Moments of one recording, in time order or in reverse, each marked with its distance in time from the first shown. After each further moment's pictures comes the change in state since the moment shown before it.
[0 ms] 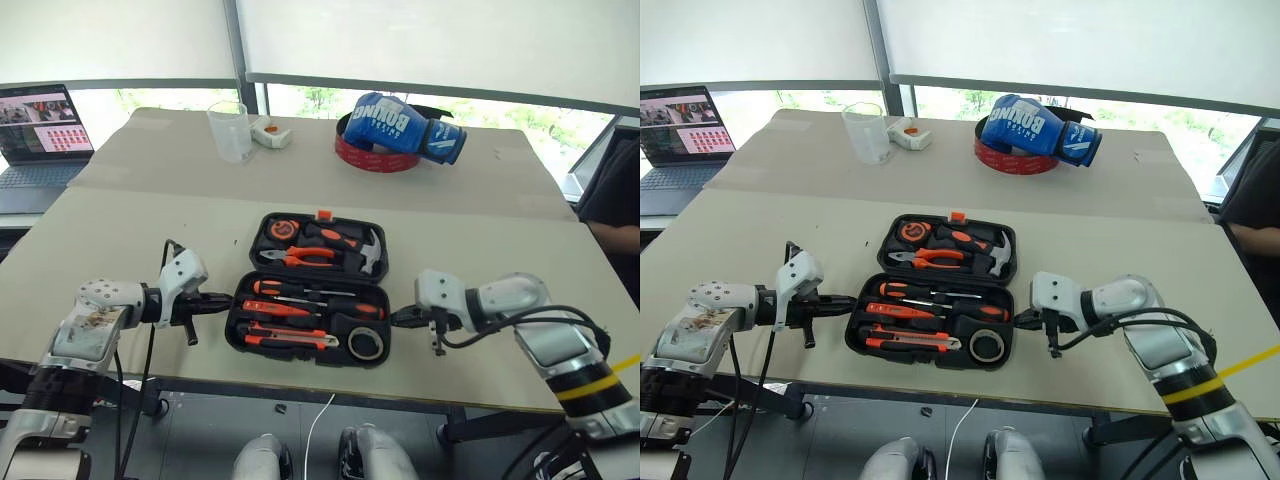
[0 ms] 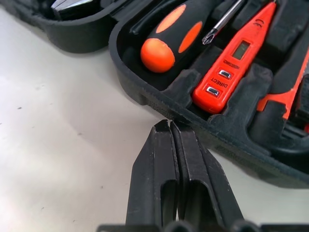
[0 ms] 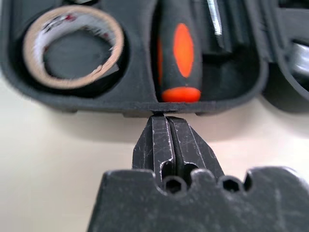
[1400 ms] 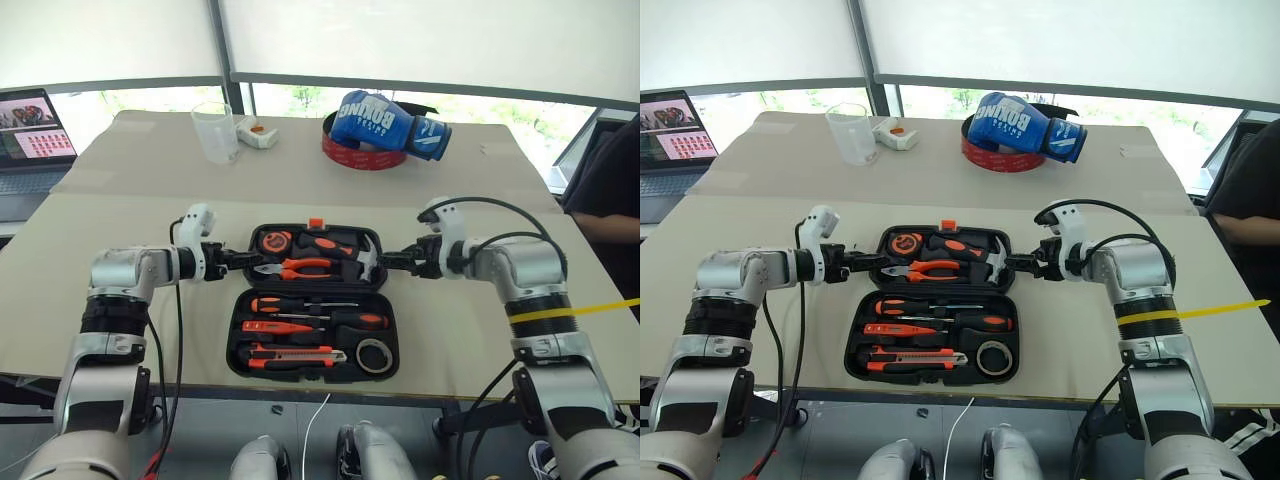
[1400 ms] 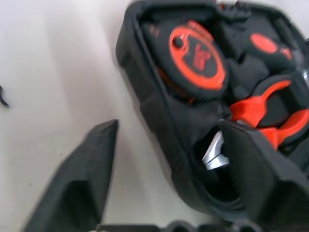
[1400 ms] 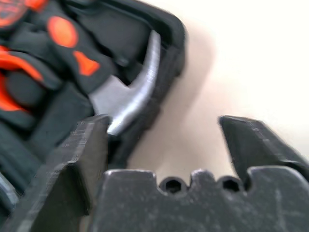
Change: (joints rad) left arm -0.428 -0.224 0.088 0.370 -0.116 0.606 0.359; right arm -0.429 0.289 -0.186 0.426 0.192 0.783 -0.518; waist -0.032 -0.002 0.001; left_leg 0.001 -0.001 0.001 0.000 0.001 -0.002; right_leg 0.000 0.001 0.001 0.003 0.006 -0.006
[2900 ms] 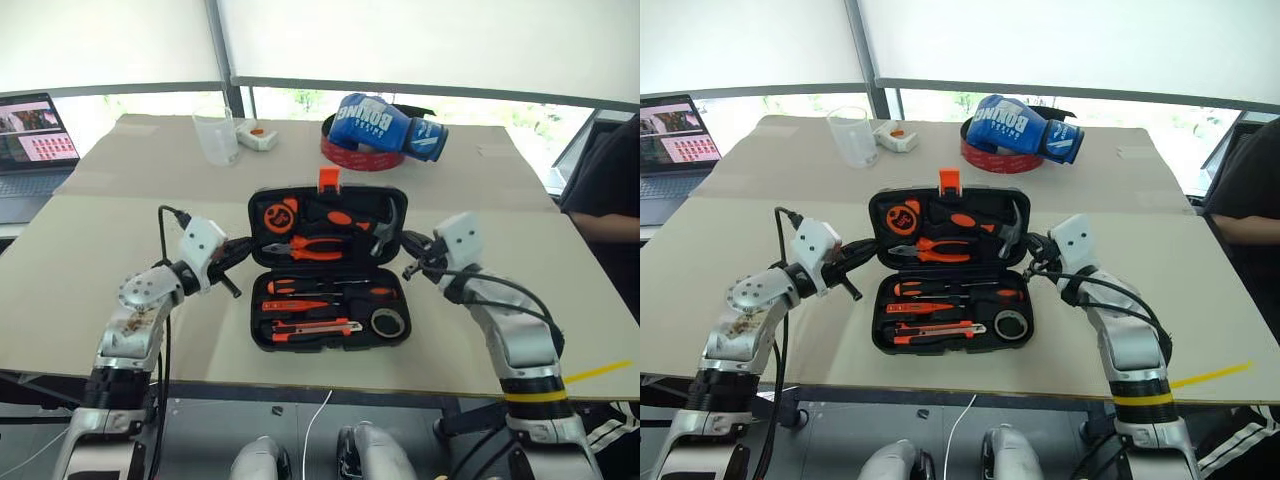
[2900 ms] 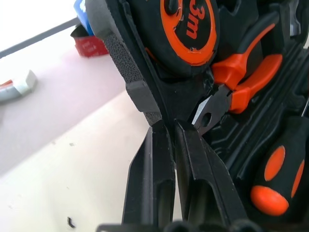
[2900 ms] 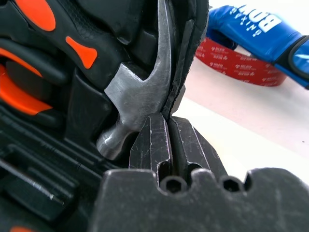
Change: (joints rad) left arm 0.433 -0.042 0.024 -0.431 0.207 -0.915 0.111; right arm 0.466 0.087 -0.082 -0.457 -0.155 -0.722 -0.220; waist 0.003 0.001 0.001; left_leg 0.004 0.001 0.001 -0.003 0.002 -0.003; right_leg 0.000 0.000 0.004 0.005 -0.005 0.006
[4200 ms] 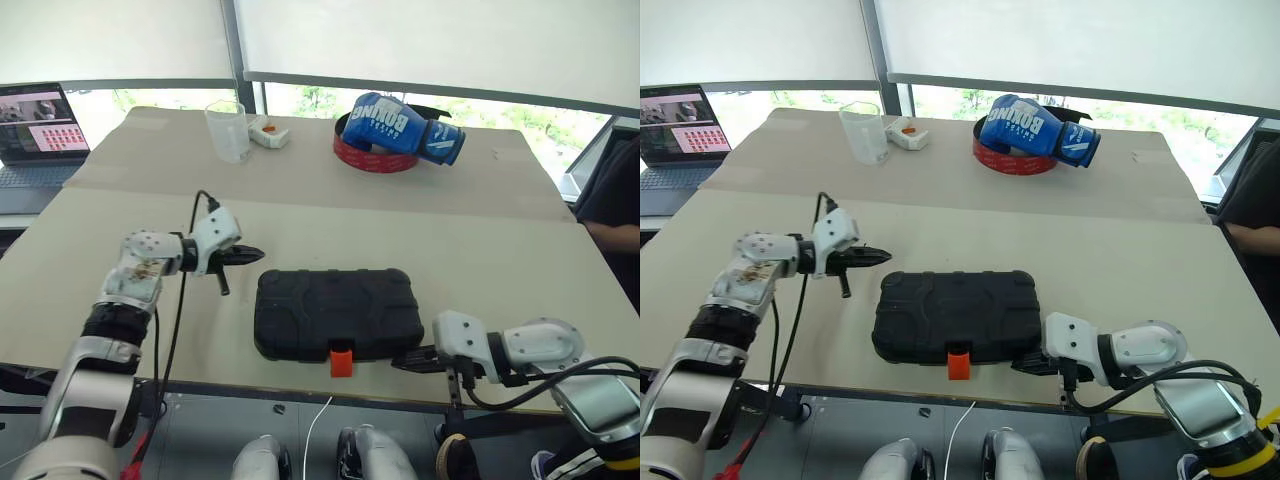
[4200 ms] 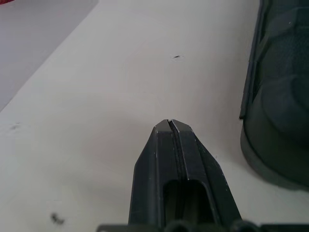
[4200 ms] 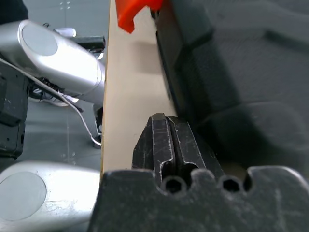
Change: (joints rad) left arm -0.426 0.065 -0.240 0.543 0.083 -0.061 -0.422; right arm 0.229 -0.469 0.198 -0.270 0.107 0.007 0.651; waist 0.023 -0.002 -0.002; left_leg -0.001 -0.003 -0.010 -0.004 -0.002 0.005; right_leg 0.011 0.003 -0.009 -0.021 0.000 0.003
